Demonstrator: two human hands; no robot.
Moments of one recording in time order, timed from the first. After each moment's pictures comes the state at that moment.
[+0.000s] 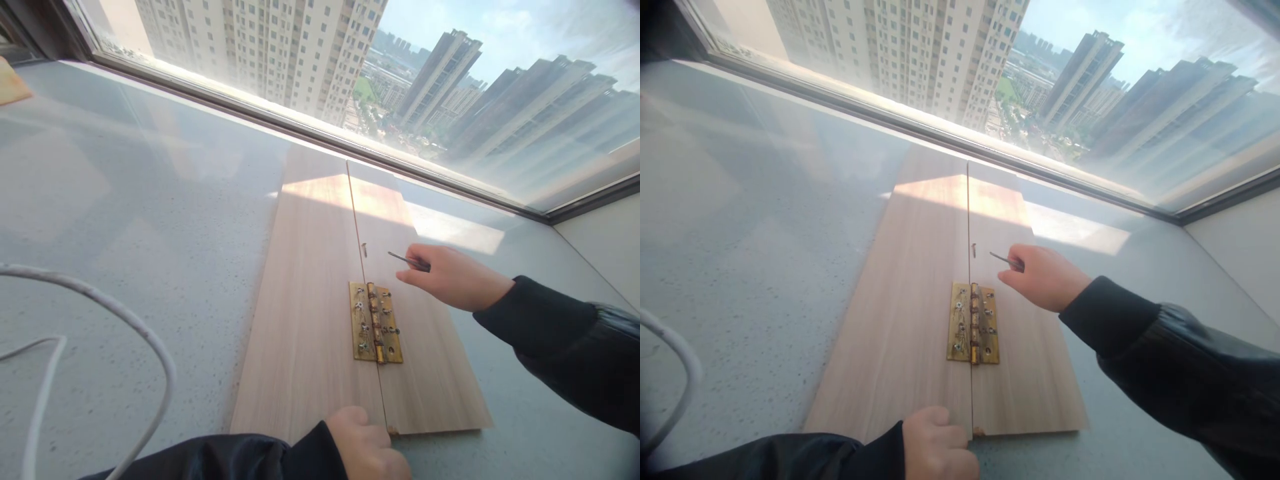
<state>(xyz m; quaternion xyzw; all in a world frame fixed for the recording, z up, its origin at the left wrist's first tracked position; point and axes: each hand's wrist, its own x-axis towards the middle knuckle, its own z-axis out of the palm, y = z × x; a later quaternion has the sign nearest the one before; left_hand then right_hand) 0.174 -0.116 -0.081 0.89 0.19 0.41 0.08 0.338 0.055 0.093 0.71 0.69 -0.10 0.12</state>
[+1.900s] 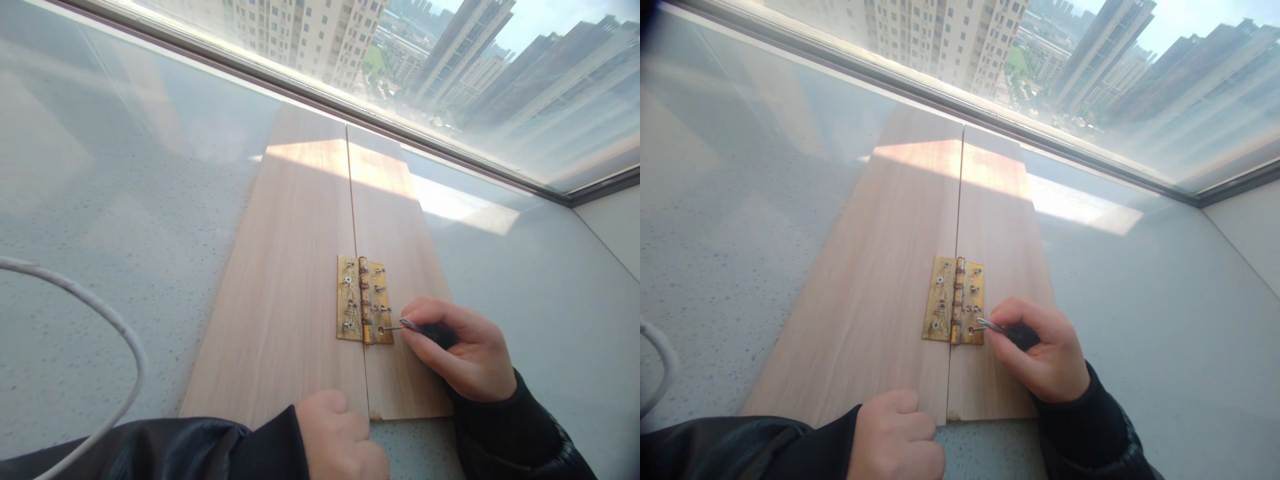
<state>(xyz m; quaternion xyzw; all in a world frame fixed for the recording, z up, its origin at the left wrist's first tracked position) 0.163 -0.137 -0.083 0.88 0.26 0.38 0.11 0.361 -0.059 0.024 0.55 0.74 -0.24 -0.31</state>
